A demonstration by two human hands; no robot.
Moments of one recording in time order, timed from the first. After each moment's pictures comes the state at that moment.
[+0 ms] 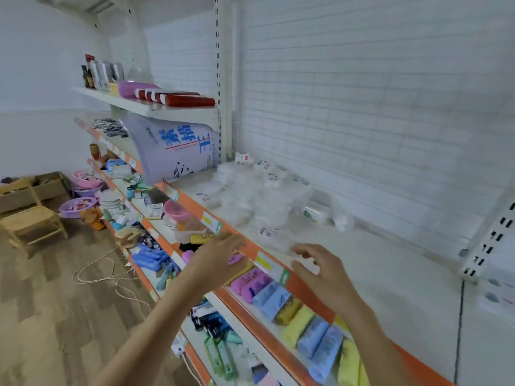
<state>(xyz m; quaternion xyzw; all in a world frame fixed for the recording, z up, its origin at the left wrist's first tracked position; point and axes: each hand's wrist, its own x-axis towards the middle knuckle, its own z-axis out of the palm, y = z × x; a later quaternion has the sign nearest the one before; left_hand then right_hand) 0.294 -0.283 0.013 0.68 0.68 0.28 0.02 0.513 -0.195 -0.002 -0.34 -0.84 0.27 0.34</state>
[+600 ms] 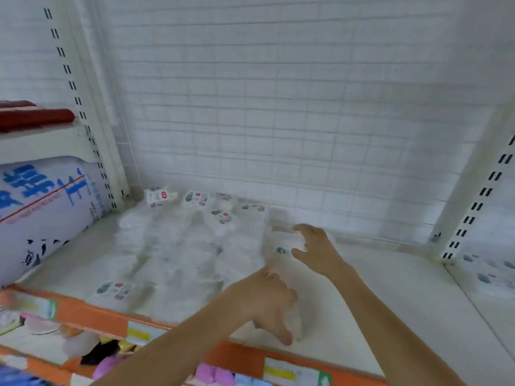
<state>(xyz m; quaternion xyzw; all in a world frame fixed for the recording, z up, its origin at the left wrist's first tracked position) 0.283 -0.044 0.001 0.94 0.32 -0.11 0.01 0.456 0.018 -0.014 -0.62 -0.74 0.13 0.23</state>
